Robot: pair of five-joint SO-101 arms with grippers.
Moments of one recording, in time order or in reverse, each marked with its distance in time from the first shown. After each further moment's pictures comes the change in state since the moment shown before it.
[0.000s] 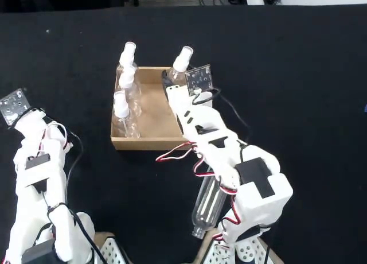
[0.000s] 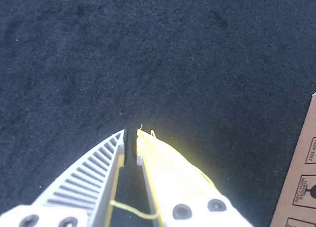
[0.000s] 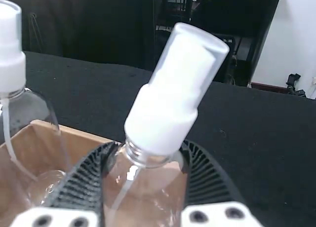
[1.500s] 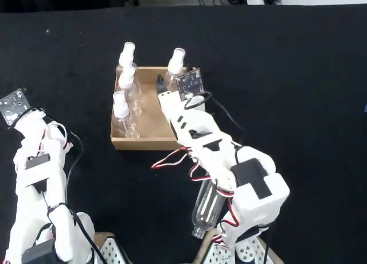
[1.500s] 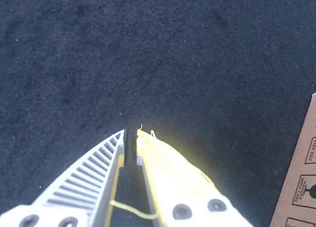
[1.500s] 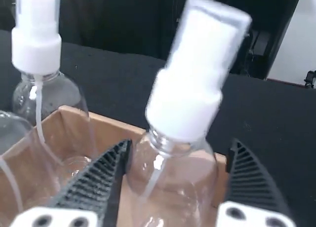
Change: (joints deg) left arm 0.0 0.0 0.0 0.0 0.0; right arm -3.3 0.1 1.1 0.0 -0.1
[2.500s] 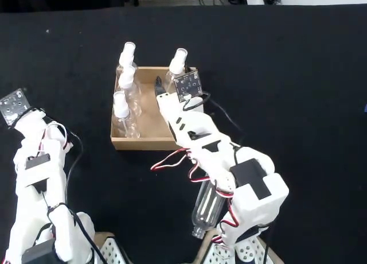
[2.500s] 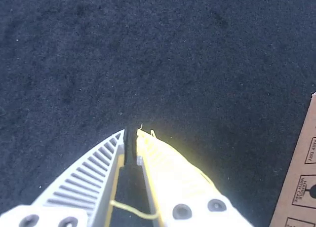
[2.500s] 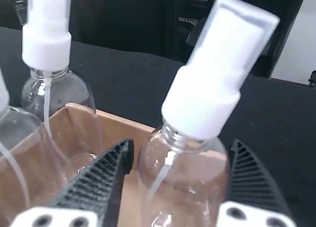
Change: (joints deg) left arm 0.0 0.0 0.0 0.0 0.0; right arm -0.9 0.0 0.4 0.0 0.0
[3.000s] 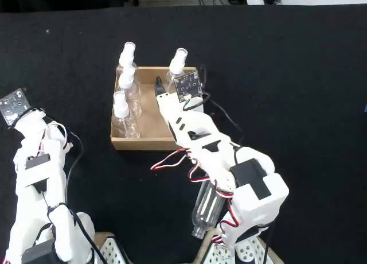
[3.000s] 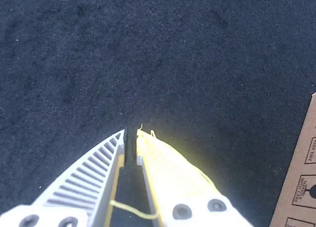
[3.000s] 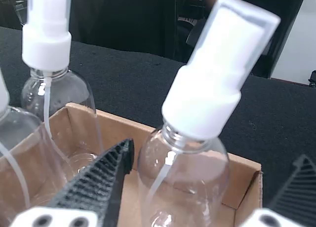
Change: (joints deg) left arm 0.0 0.0 0.0 0.0 0.0; right arm 0.0 0.0 0.0 0.0 0.0
